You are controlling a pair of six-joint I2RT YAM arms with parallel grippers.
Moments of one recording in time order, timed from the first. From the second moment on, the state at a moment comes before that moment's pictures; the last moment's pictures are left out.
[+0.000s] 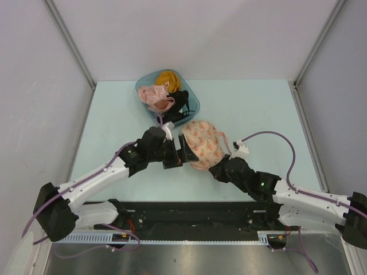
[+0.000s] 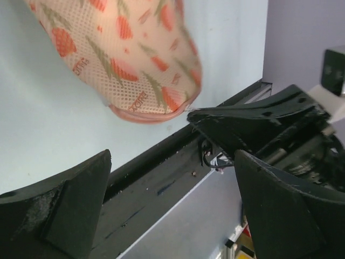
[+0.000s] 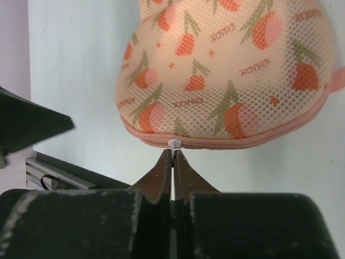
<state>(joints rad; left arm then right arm) -0.76 1.14 0.86 -0.35 0.26 -0.92 1.05 0.90 0.52 -0.22 0.40 1.09</state>
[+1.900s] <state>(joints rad) -0.72 1.73 1.13 -0.17 0.43 -0.82 1.13 0.76 0.37 -0.36 0.47 1.21</state>
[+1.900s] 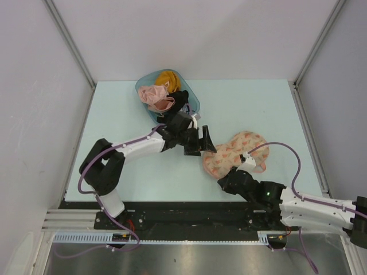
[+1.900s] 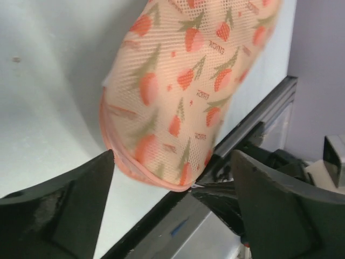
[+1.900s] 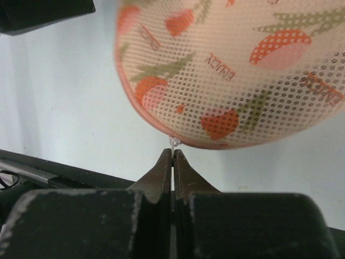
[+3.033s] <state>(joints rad) -0.82 1.65 0.76 0.23 0.45 -1.24 1.06 0.82 0.37 -0.23 0.46 1.23</state>
